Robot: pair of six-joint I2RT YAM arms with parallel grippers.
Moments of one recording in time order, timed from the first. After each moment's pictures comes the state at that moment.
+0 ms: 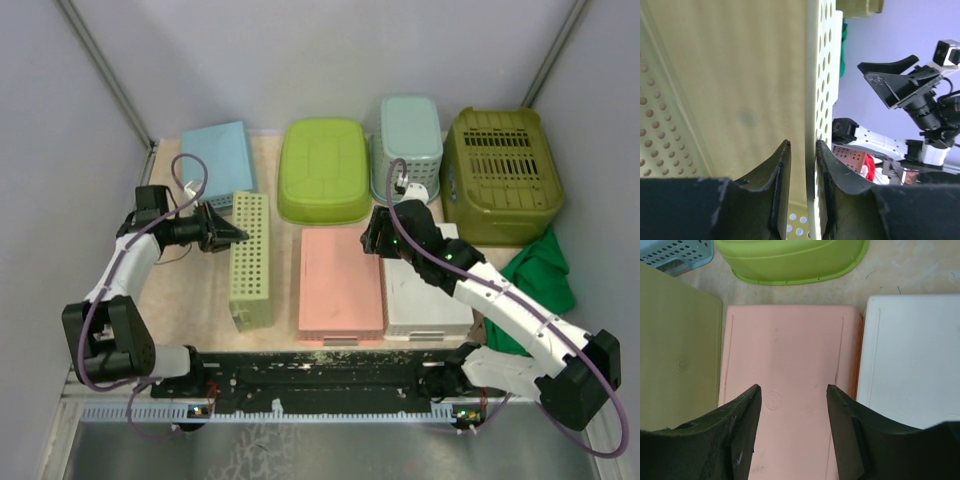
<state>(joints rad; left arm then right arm) 0.14 1.36 0.90 -0.47 1.11 -0.46 0.68 1.07 0.93 -0.46 0.23 0.61</state>
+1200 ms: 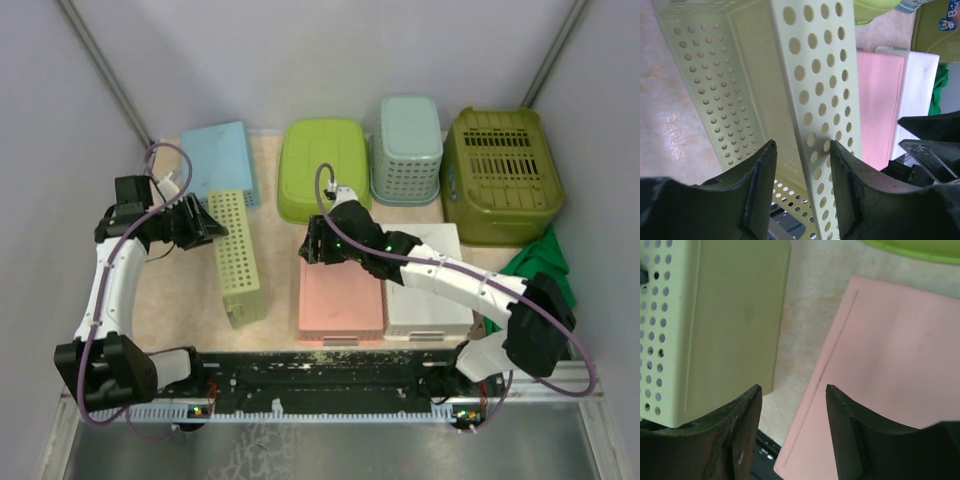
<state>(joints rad) 0.15 1.21 1.08 -0.77 0.61 -0.28 0.89 1.39 1.07 -0.26 0.09 0.66</state>
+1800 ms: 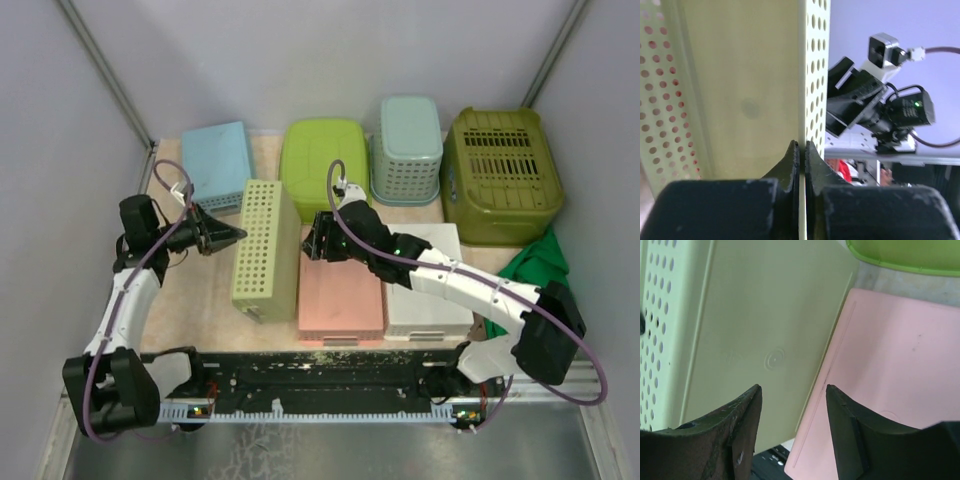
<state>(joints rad) 0.14 1.08 0.75 -0.15 1.16 -0.87 0.91 1.35 1.05 -0.23 0.11 0.70</state>
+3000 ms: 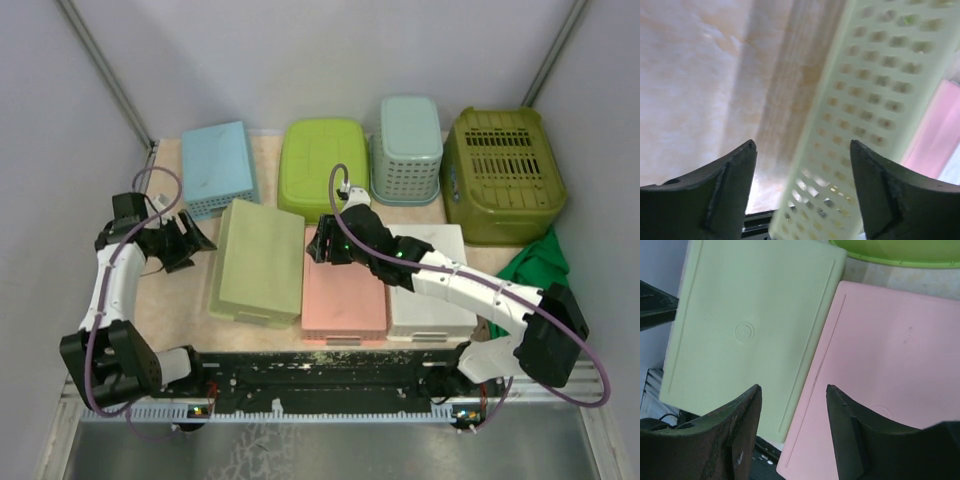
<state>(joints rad) 0.25 1.23 0.92 -0.73 0.47 -0.30 0.91 1.32 1.02 -0.26 0.16 0.70</state>
